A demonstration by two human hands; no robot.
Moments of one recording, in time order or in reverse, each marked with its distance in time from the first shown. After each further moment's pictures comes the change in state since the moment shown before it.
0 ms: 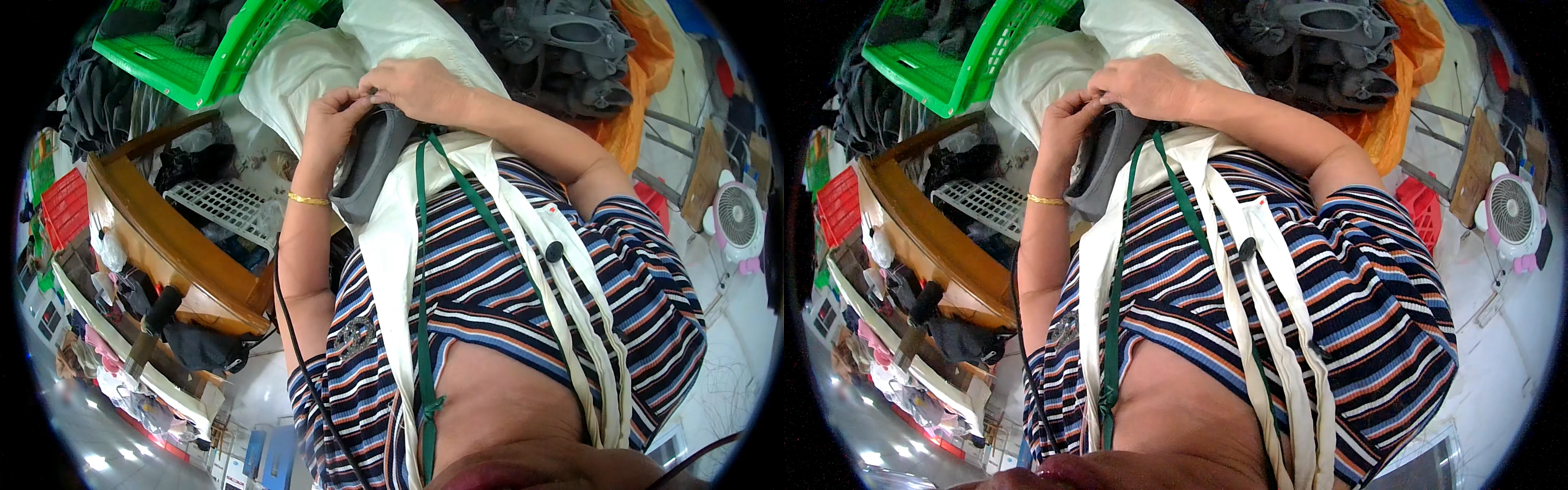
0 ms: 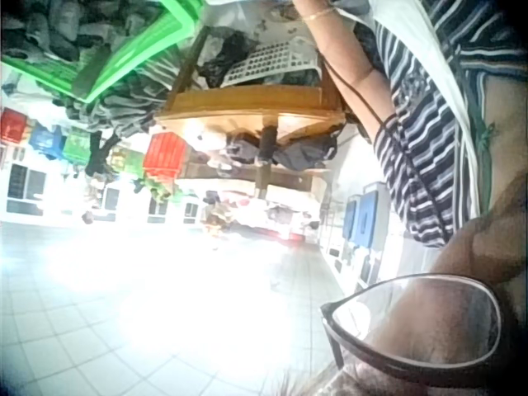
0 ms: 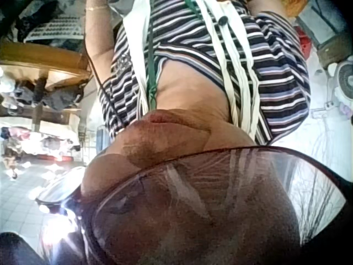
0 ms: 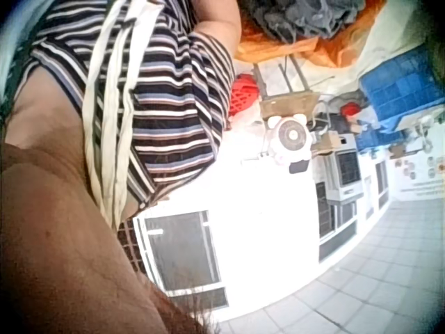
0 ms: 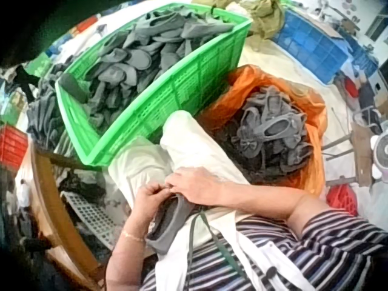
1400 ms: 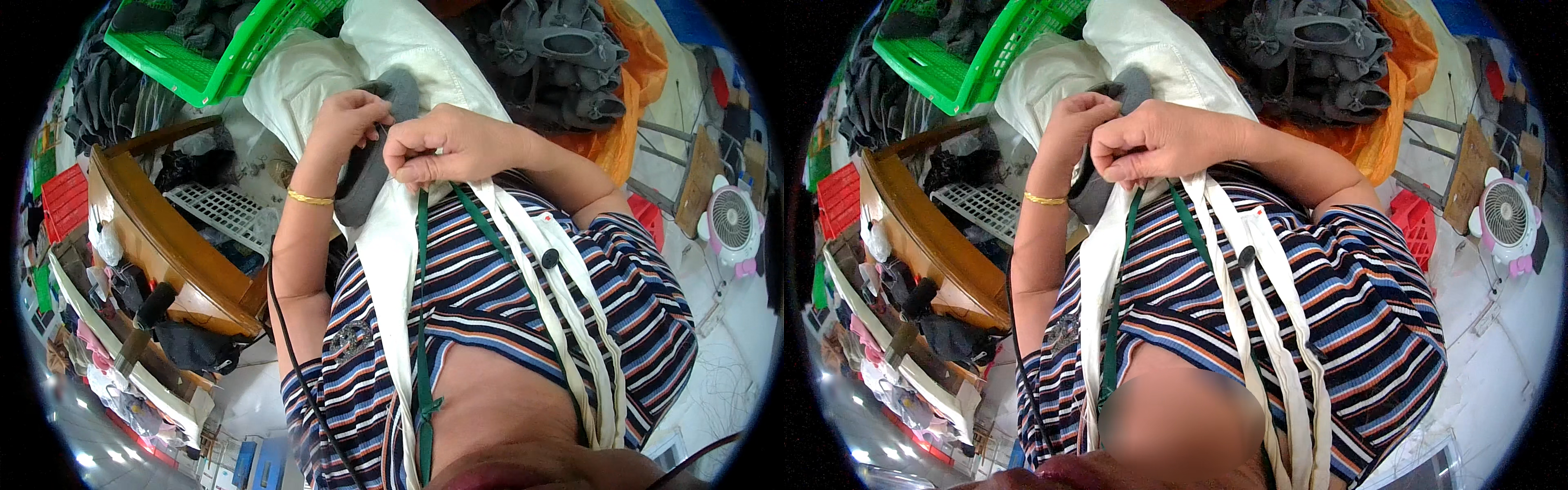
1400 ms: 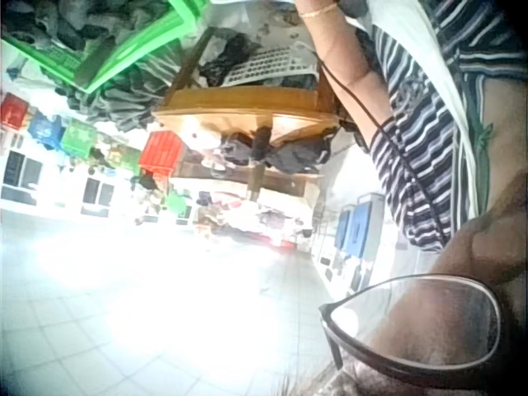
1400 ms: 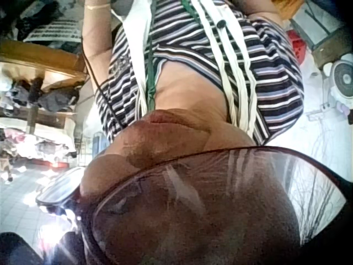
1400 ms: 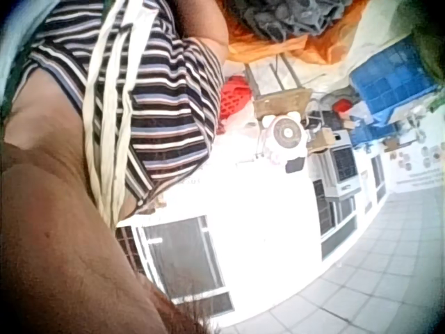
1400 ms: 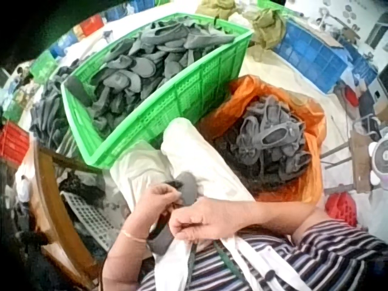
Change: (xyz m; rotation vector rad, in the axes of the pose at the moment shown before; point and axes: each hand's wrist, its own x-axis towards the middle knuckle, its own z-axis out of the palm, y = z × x) left_hand 0.005 0.021 0.010 -0.032 -0.126 -0.079; right_hand -0.015 -0.076 -0.079 0.798 -0.469 0.088
